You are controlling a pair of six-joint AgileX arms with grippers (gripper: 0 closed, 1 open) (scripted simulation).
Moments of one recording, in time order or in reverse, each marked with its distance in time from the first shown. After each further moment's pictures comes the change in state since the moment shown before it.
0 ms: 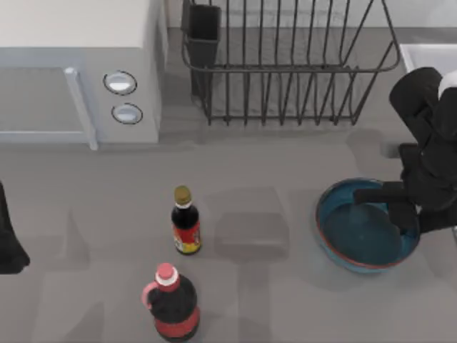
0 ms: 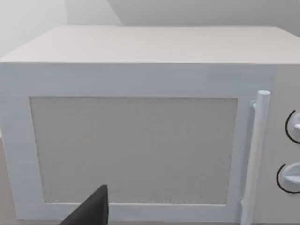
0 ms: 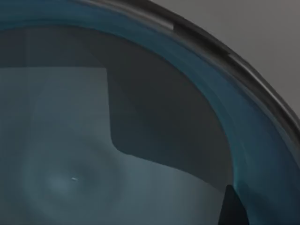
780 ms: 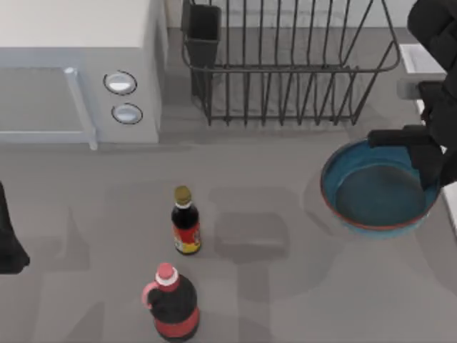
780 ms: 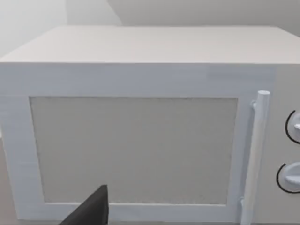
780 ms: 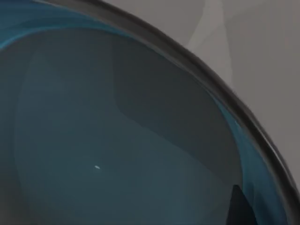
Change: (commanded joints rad) left arm 0.000 0.000 0.000 0.000 0.000 0.000; right arm -0.003 -0.074 0.333 -0.439 0.000 -0.004
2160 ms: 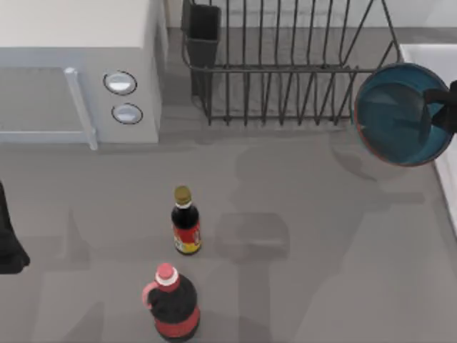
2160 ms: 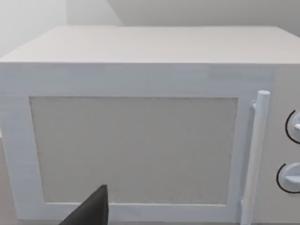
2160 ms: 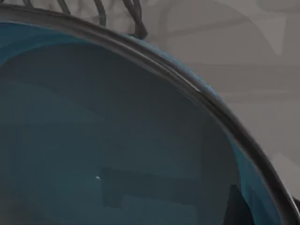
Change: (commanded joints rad) left arm 0.000 0.000 0.000 0.000 0.000 0.000; right arm -0.300 -0.122 -0.394 0.899 -0.304 -0.113
